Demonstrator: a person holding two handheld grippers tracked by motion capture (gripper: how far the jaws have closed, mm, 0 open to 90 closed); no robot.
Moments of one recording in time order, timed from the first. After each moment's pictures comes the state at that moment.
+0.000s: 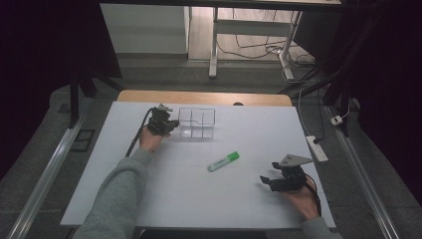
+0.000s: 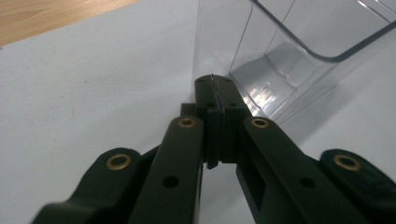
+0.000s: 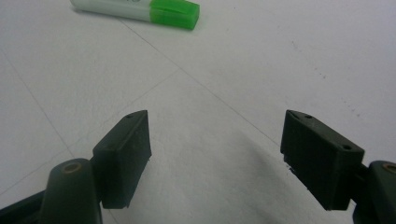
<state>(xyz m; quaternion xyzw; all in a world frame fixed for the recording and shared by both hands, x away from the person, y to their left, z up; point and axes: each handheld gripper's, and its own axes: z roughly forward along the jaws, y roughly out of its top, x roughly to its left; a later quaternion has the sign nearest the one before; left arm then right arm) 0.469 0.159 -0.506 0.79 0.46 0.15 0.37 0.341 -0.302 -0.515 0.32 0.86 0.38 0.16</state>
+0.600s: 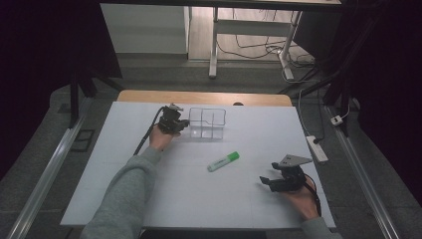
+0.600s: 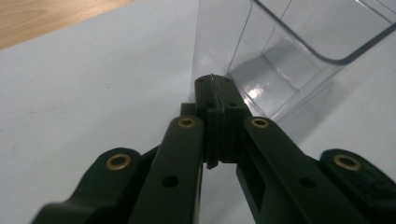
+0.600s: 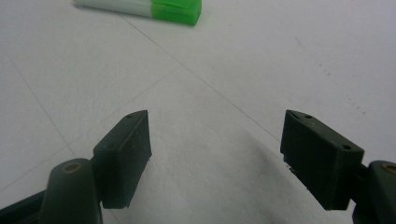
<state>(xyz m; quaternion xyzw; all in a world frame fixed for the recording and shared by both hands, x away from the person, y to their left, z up) 0.478 0.127 -0.504 0.80 0.45 0.13 0.37 0.341 -0.301 -0.517 0.31 0.86 0.37 0.16</state>
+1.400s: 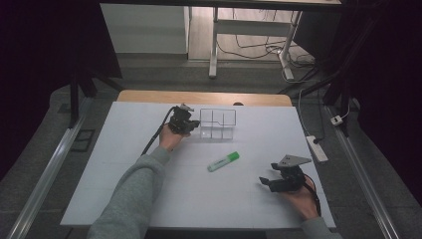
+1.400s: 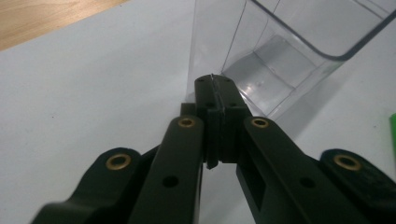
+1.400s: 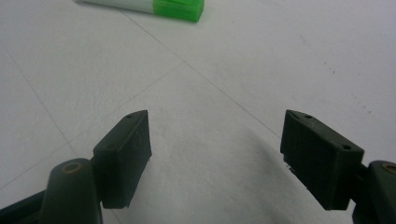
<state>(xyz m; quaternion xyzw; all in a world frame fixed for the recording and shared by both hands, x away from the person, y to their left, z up) 0.482 0.098 -0.501 0.81 0.42 0.12 0.38 0.342 -0.301 -0.518 0.31 0.86 0.37 0.16</state>
